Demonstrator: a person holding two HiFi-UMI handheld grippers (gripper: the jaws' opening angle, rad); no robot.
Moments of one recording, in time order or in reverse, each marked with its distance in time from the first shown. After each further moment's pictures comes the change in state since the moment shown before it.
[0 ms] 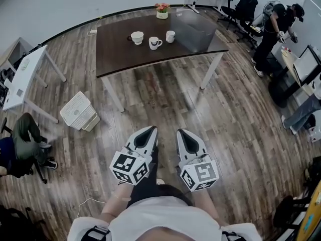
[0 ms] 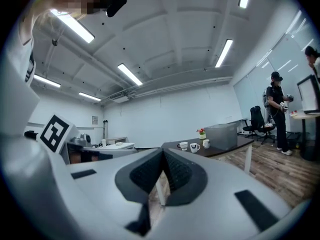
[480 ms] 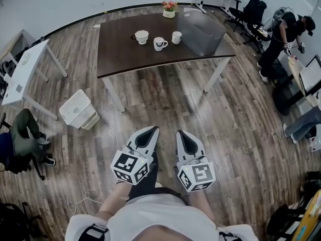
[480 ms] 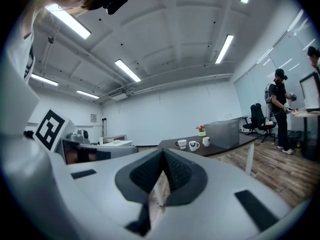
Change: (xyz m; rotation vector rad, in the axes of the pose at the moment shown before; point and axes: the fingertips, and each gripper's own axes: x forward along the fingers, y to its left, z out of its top) left arm 0.044 0.038 0.003 0.036 0.022 0.011; right arm 0.058 -0.026 -0.013 0.008 0.032 -0.009
